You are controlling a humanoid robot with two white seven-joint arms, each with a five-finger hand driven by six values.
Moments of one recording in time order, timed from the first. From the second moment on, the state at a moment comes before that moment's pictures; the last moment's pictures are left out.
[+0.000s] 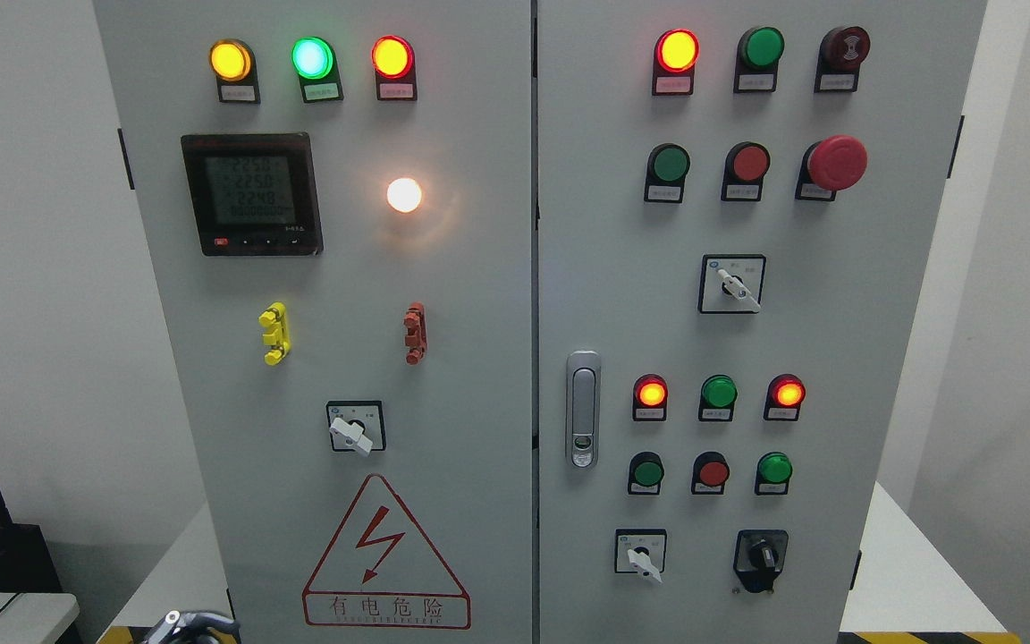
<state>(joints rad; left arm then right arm) 0.09 -0.01 0.40 -1.76 -0.13 -0.26 -0.16 0.12 0.12 0.00 -0.11 0.00 0.01 -0.06</state>
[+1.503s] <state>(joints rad) 0.20 0.09 0.53 -0.39 -0.28 -0.26 -0.19 0.12 0.12 0.00 -0.11 0.00 0.01 -0.06</state>
